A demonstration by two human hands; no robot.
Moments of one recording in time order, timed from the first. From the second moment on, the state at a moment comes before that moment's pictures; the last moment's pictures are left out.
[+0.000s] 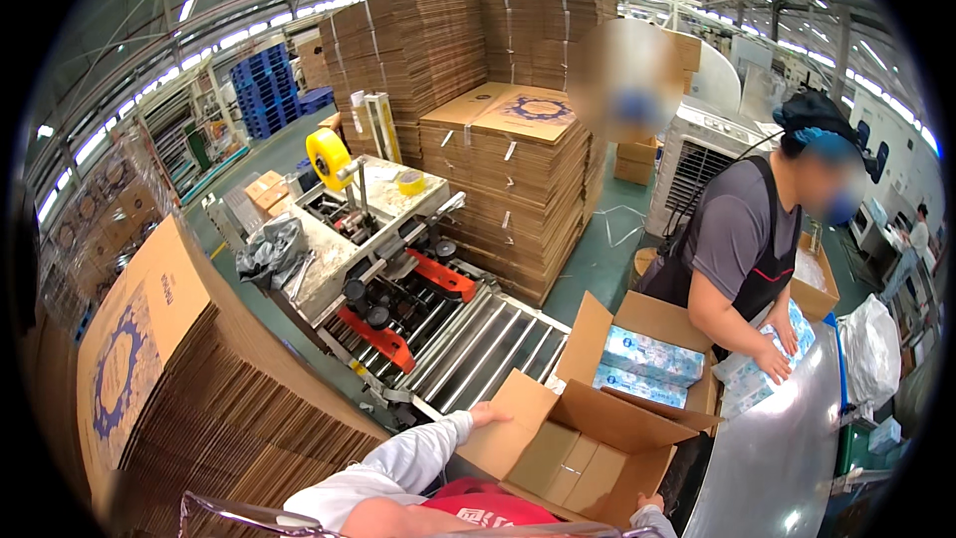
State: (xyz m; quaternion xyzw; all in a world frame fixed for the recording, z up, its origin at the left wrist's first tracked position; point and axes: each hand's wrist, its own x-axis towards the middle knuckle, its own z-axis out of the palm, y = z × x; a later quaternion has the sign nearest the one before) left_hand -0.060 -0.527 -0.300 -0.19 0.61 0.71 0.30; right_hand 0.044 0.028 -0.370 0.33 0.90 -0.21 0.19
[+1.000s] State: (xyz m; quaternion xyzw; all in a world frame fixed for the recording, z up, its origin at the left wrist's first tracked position) left_hand -0.030 -0.315 -0.258 -0.14 0.73 0.65 0.15; right_hand 0.092 0.200 -0.340 0.17 0.96 -0.16 -0.17
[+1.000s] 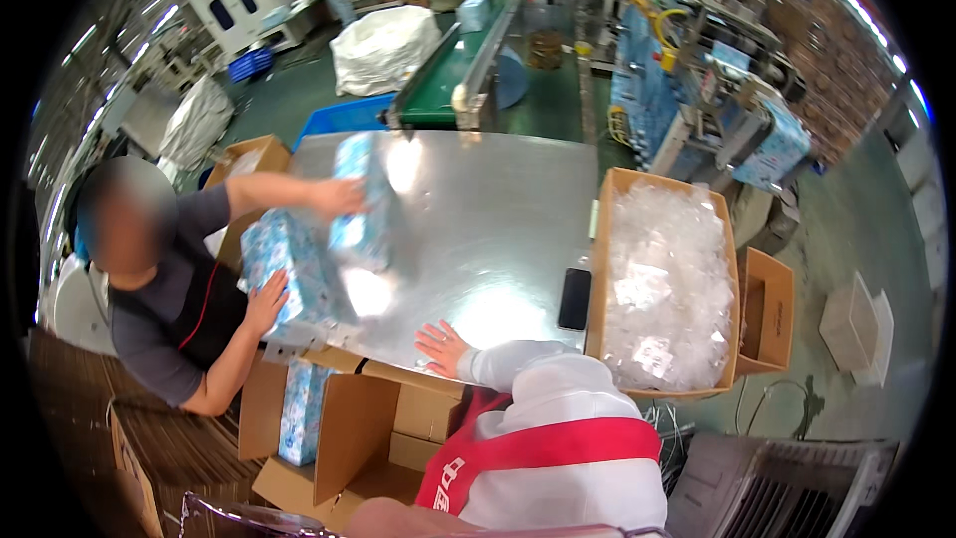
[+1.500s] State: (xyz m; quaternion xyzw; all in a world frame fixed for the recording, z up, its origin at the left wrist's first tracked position) left_hand -0.064 -0.230 -0.240 -0.07 0.80 0.54 0.24; right_hand 0.099 0.201 -0.328 0.18 0.96 -0.15 -0.14
